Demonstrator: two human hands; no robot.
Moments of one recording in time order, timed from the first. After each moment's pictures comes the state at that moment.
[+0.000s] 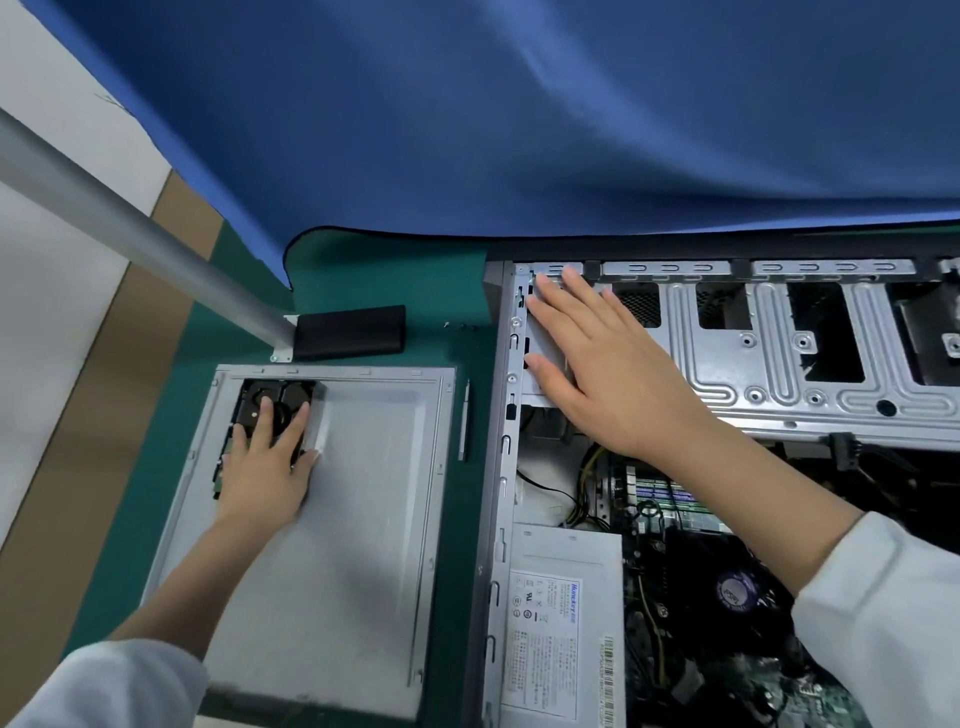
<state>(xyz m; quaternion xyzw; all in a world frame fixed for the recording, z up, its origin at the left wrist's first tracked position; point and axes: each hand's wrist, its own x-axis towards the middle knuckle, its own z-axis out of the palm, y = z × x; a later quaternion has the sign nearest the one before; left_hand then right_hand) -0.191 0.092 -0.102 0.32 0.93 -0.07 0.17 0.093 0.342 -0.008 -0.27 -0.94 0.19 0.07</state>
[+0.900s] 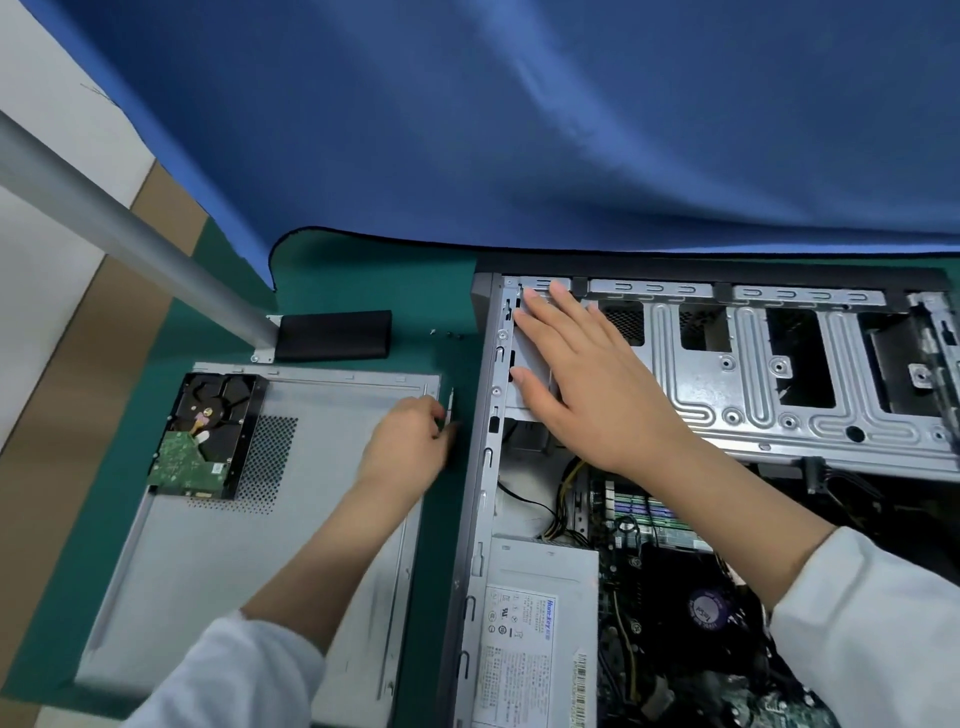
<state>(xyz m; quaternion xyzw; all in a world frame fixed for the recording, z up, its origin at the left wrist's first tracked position) -0.071 0.213 -0.082 0.38 0.89 0.15 0.21 0.092 0.343 -0.007 -0.26 -0.94 0.19 0.07</state>
